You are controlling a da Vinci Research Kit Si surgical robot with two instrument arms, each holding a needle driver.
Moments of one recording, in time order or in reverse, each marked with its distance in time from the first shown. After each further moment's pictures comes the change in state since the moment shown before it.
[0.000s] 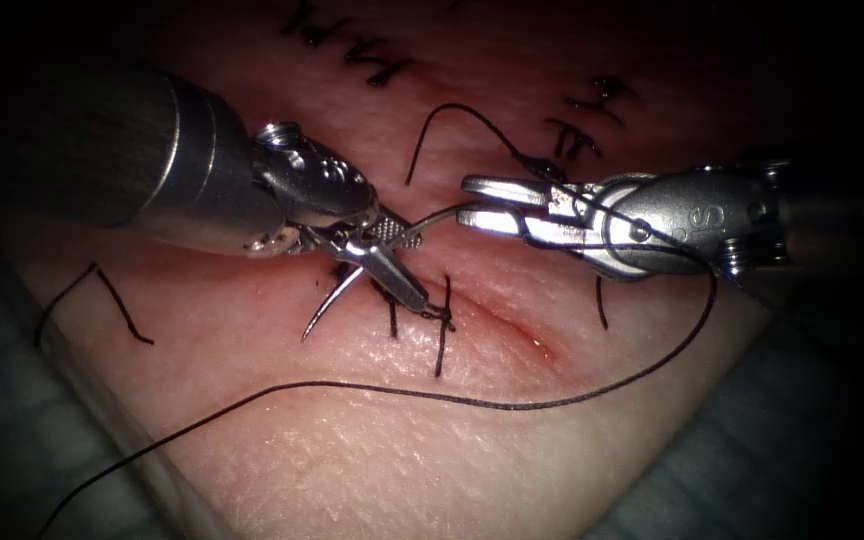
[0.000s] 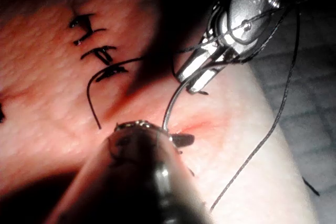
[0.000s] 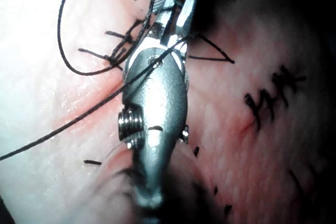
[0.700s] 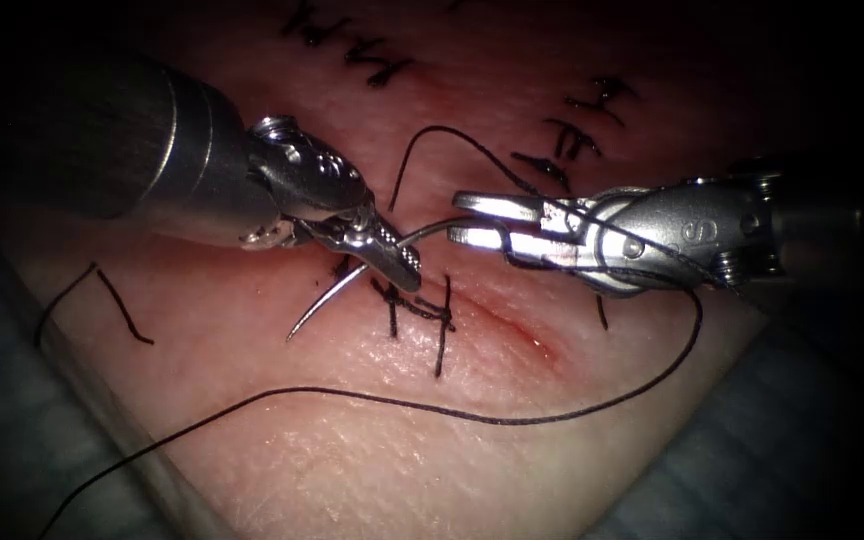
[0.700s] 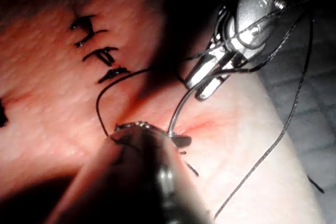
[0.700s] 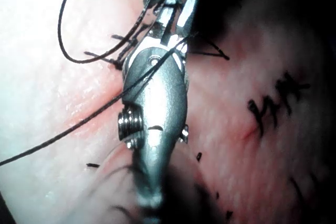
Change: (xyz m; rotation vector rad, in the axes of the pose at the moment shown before) right arm 0.000 0.000 0.000 0.003 0.002 -0.004; left arm 0.000 0.000 0.000 -0.052 -0.013 0.031
